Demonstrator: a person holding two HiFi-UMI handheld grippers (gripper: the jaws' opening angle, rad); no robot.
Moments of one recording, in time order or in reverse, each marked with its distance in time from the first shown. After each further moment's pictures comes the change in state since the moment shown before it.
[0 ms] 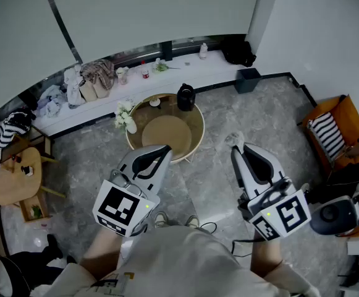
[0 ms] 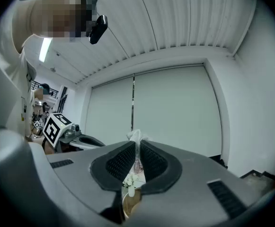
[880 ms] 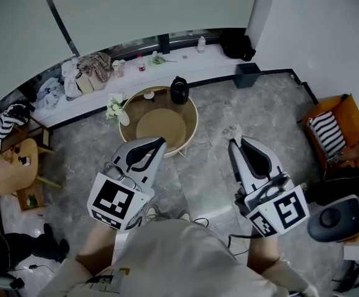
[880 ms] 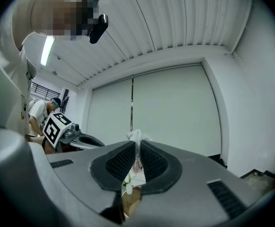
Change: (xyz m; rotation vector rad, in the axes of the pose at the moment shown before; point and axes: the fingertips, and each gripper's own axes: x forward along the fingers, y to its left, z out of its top) left arm 0.049 -0.039 0.009 0.045 0.045 0.046; right arm -0.035 -0.060 -0.005 0.014 -0.009 0.023
